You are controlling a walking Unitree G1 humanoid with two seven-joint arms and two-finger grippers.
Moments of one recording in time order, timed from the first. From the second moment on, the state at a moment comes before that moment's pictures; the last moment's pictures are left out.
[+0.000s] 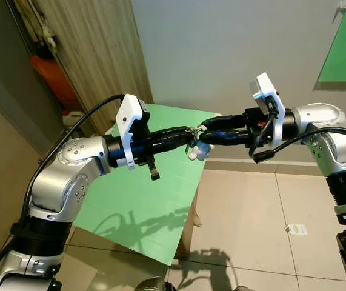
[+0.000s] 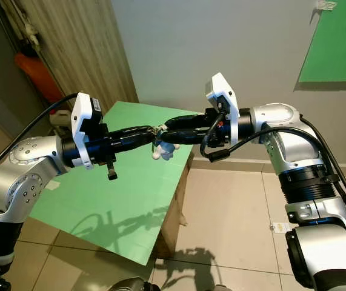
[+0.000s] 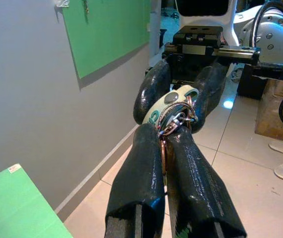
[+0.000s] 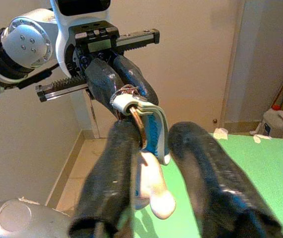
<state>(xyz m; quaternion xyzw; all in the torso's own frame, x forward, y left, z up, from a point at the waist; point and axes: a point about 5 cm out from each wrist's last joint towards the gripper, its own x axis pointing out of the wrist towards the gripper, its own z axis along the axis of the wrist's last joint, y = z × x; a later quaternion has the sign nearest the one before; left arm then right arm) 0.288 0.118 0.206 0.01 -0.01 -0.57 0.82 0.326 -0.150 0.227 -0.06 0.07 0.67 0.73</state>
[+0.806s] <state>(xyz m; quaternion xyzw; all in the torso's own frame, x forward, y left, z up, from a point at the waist) 0.295 0.123 0.202 0.06 0.00 -0.53 0.85 0.328 -0.150 0.230 -0.04 0.07 0.67 0.74</state>
